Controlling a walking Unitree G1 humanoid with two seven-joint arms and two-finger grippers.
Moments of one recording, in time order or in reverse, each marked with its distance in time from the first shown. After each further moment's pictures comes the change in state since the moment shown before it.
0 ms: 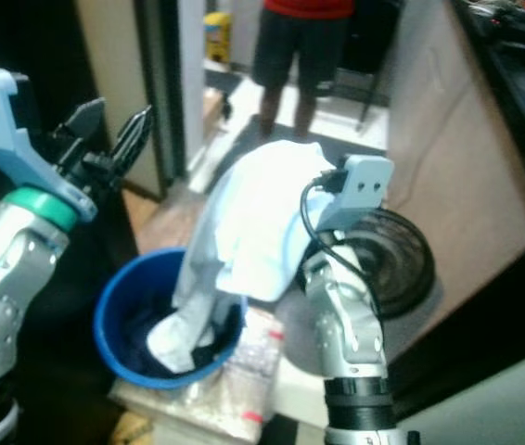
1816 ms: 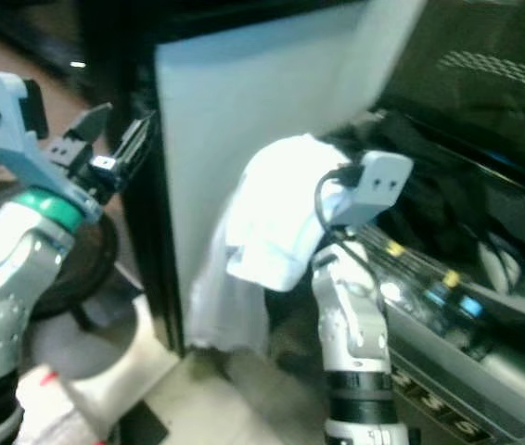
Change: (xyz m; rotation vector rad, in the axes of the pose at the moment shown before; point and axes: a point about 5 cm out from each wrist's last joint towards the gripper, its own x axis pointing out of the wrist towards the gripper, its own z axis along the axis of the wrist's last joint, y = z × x) left arm 0.001 0.003 -0.005 0.002 0.020 0.006; right arm 0.008 -0.003 0.015 0.017 -0.082 -0.056
